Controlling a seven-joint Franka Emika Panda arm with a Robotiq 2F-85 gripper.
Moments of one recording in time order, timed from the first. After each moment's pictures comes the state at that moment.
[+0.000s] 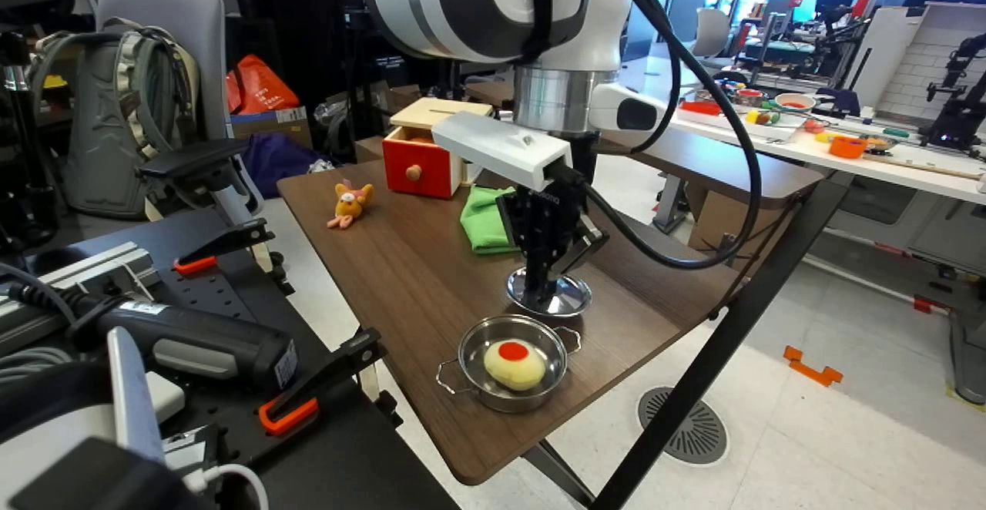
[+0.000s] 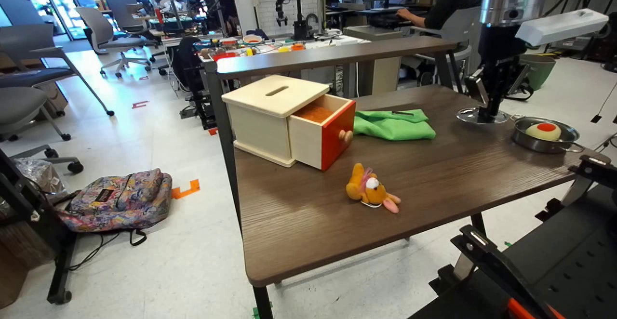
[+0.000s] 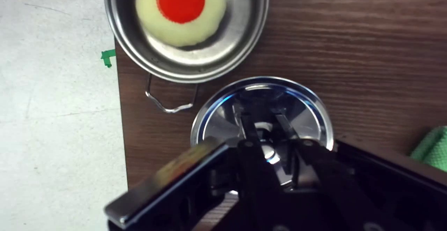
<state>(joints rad) -0.12 0.56 -0.14 -2.09 -0.06 2.60 -0.11</state>
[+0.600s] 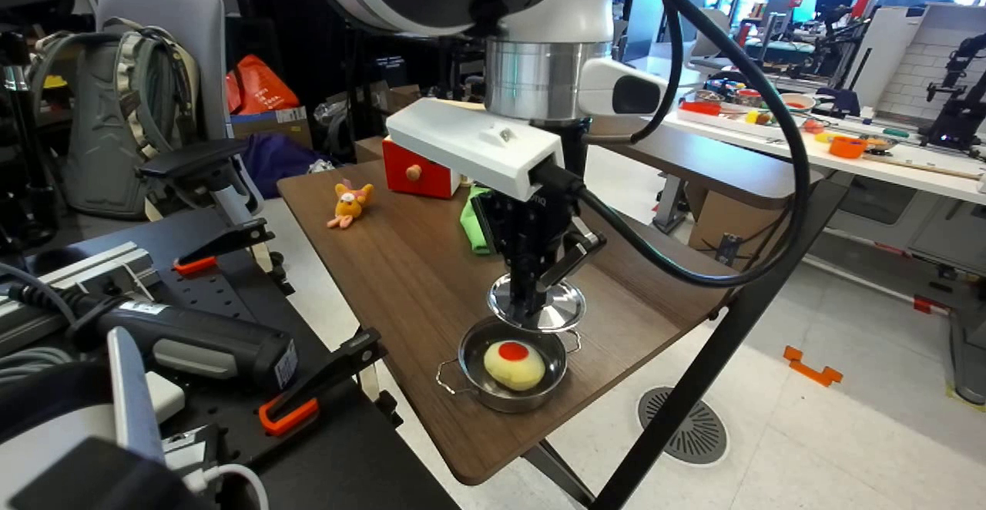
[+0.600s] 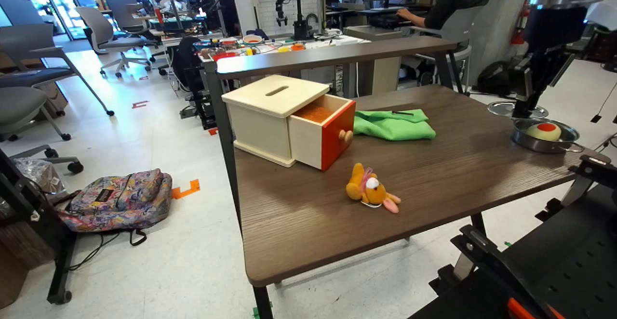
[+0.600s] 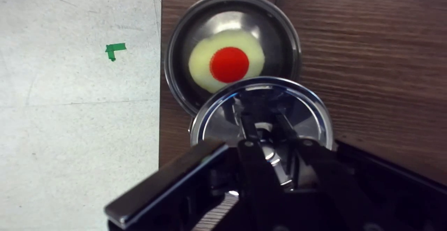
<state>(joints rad) -0.19 0.40 -0.15 -2.29 -0.06 2.69 -0.26</state>
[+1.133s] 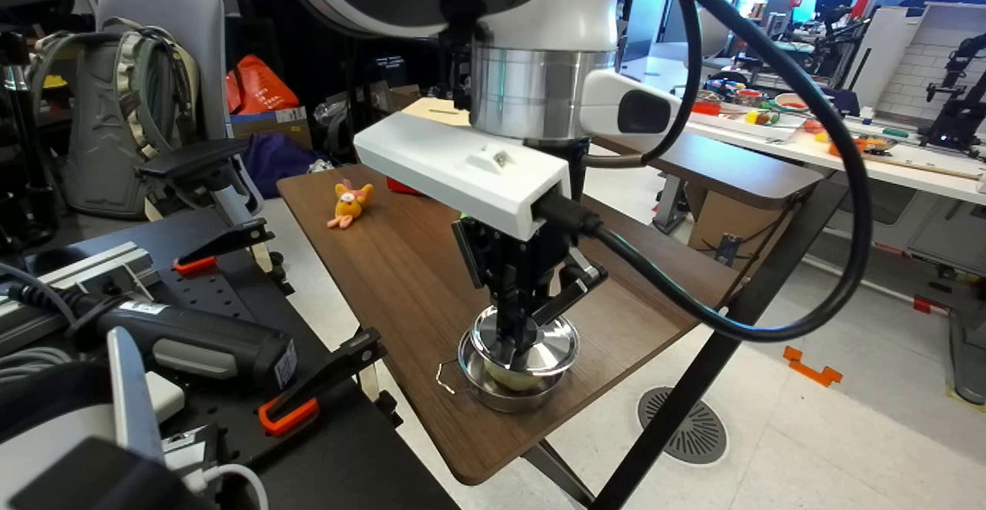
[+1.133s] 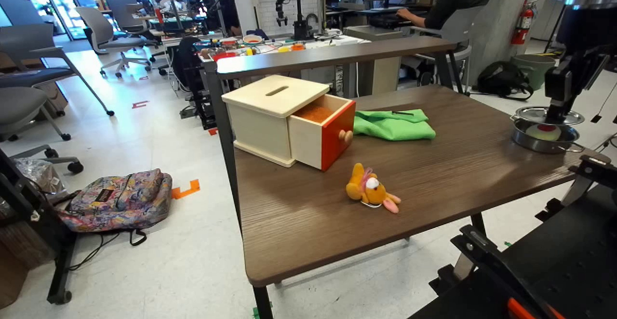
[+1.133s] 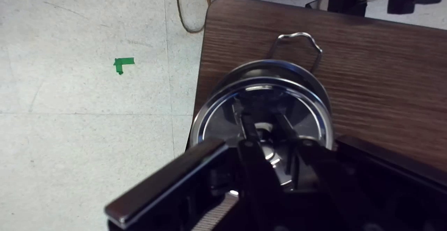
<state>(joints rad) -0.24 0.35 -0.17 -2.37 -0.10 2.69 -0.36</state>
